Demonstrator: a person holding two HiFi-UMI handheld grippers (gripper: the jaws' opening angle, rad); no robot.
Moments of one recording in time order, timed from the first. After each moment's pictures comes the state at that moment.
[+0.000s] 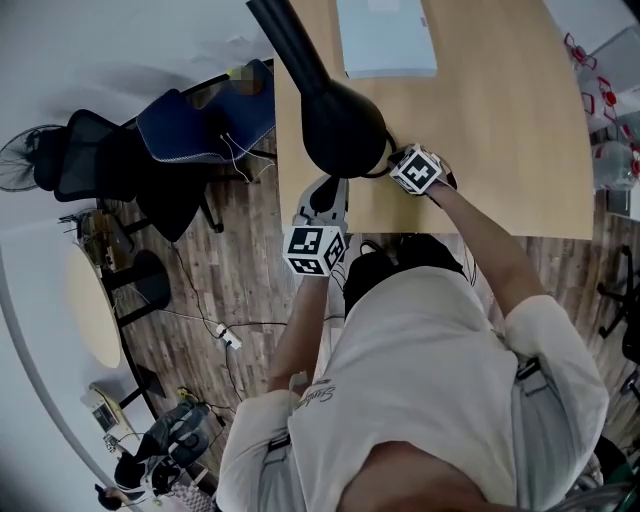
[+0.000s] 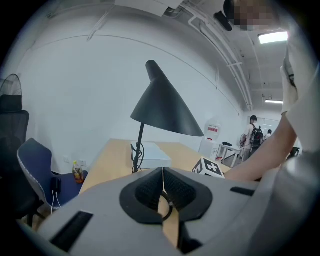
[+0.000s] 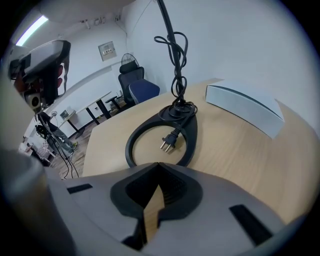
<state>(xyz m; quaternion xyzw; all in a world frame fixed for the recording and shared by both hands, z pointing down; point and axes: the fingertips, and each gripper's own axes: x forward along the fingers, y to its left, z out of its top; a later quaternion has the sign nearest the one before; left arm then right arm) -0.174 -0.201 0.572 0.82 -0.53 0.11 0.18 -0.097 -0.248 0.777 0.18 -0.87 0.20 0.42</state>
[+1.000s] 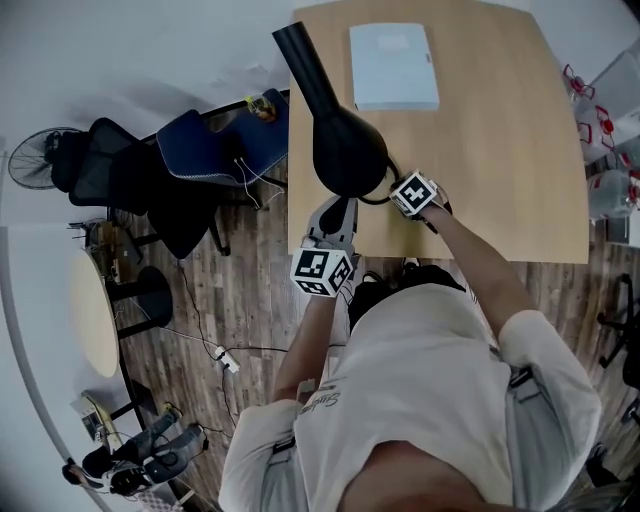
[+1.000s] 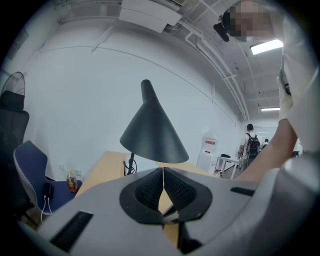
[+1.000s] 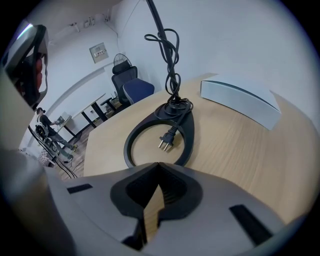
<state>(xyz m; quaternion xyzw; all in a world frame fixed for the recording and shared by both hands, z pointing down) -0.160 -0.193 0.530 0.83 -0.54 0.03 0.15 -0.099 -0.247 0.777 0.20 -0.85 0.23 0.43</state>
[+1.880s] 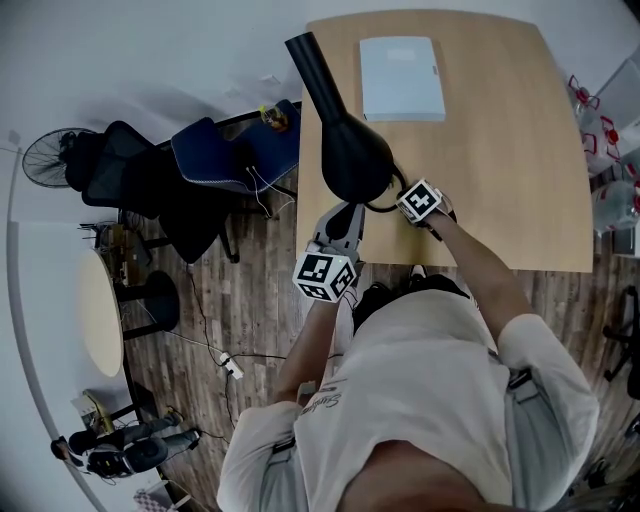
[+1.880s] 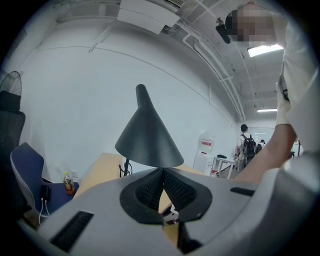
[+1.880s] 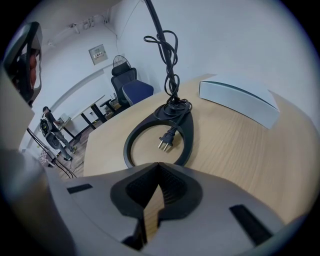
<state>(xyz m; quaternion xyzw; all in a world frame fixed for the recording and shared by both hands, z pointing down) -0.151 -0.184 0.513 0.84 -0.52 0.03 0.14 -0.096 -0.247 0.776 0.21 -0.85 0.23 0.42</state>
